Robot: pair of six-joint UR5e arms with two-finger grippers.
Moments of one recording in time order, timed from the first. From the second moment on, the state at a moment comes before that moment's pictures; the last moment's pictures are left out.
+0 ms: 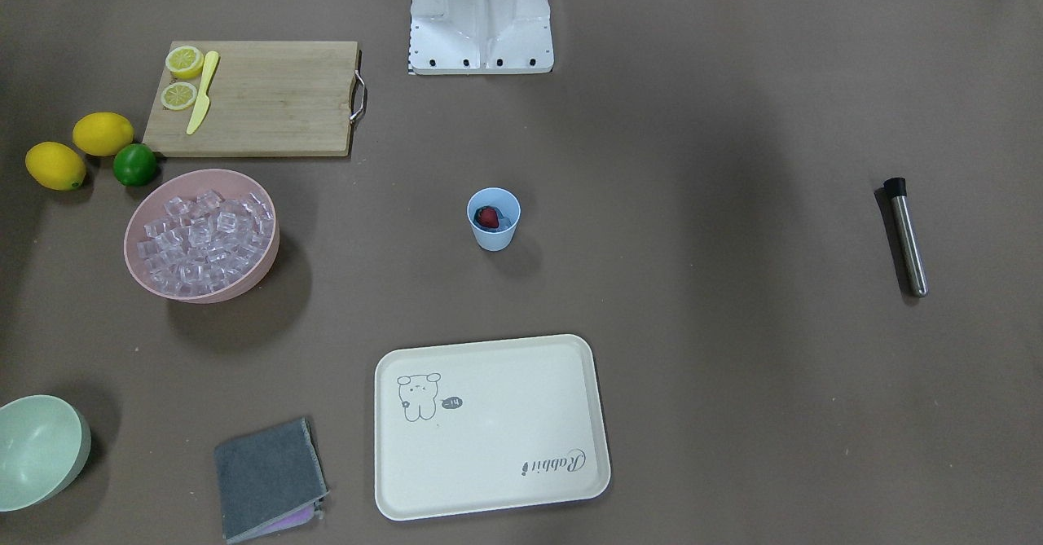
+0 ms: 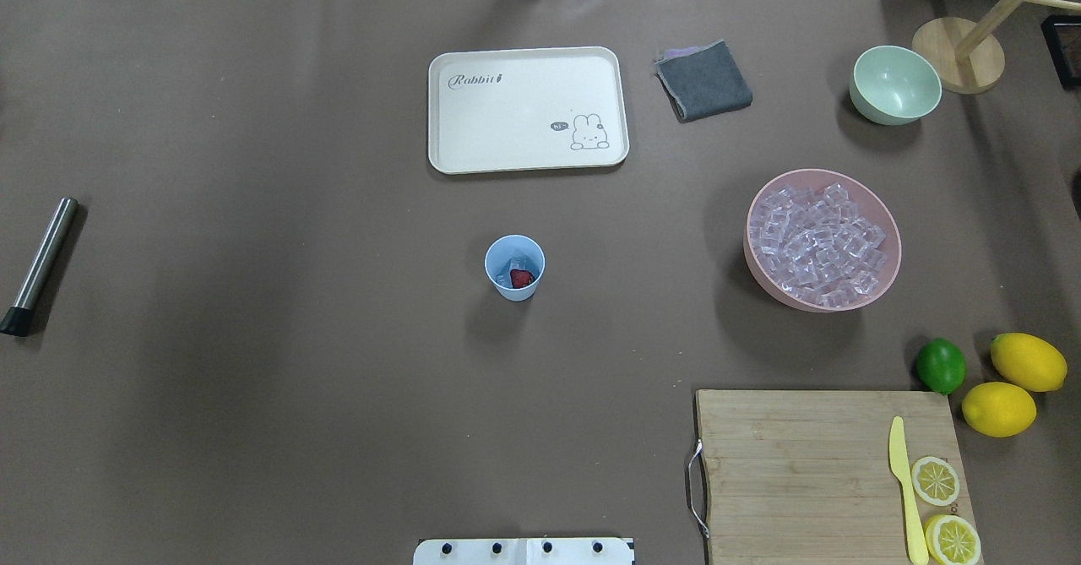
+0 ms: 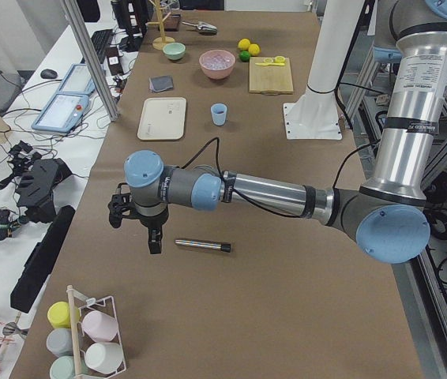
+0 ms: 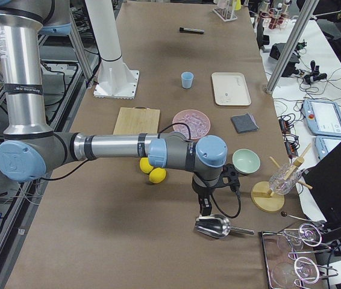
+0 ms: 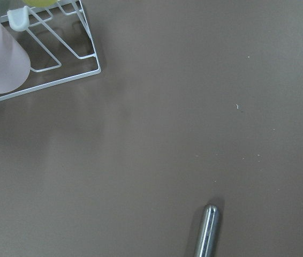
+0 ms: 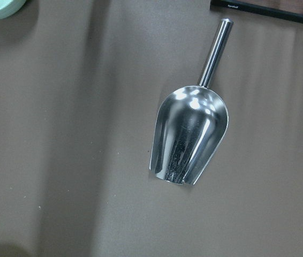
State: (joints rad) left arm -1.54 -1.72 -1.58 -1.59 -2.33 -0.27; right arm 1.65 -1.53 1.62 -1.70 2.30 -0.26
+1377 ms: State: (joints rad) left arm -1.55 -1.68 -1.56 -1.61 -2.31 -0.18; right arm 1.65 -1.52 1.60 -1.70 2.30 -0.26
